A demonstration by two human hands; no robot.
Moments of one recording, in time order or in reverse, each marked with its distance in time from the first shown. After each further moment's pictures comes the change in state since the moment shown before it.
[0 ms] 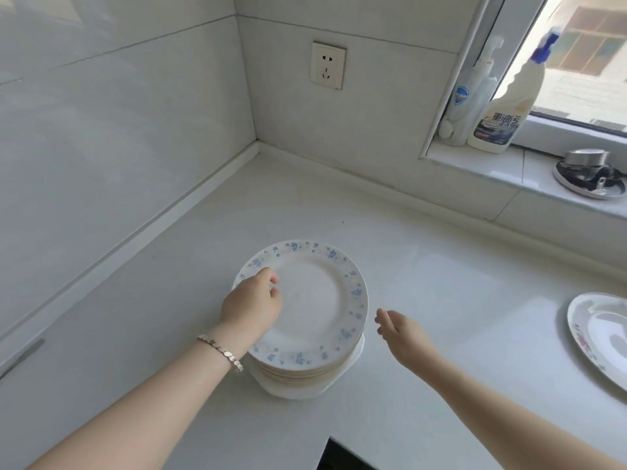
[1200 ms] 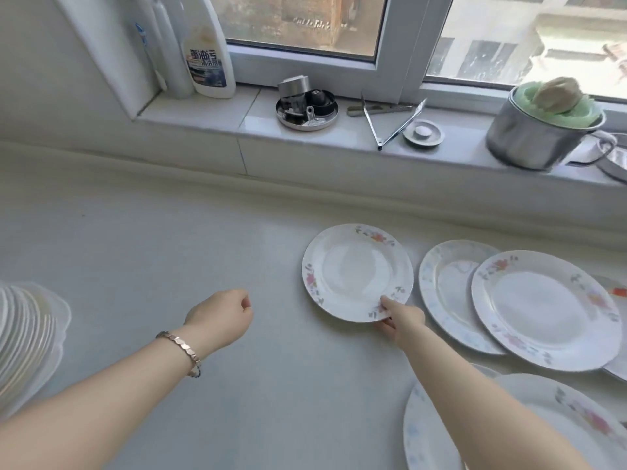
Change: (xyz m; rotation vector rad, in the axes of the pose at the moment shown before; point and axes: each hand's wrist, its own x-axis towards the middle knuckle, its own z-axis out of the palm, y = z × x) left_hand -0.082 0.376 0.262 0.321 -0.424 0.190; right_hand -0.013 0.410 -0.280 1.261 0.370 0.742
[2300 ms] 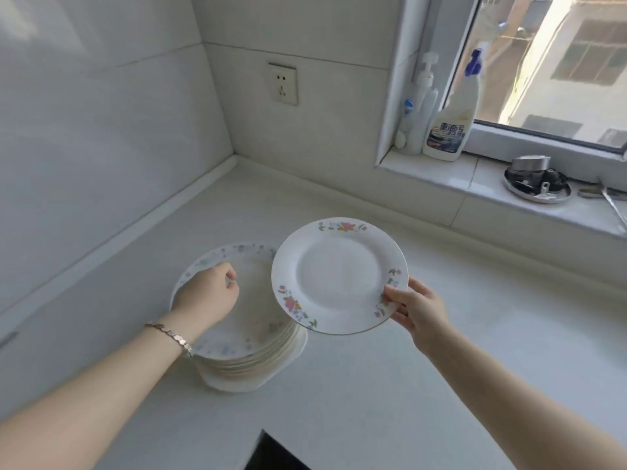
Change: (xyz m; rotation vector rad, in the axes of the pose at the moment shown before) left_hand -0.086 -0.379 -0.132 -0.187 0.503 -0.294; right_hand -0.227 0.099 0.306 -0.189 -0.565 -0.321
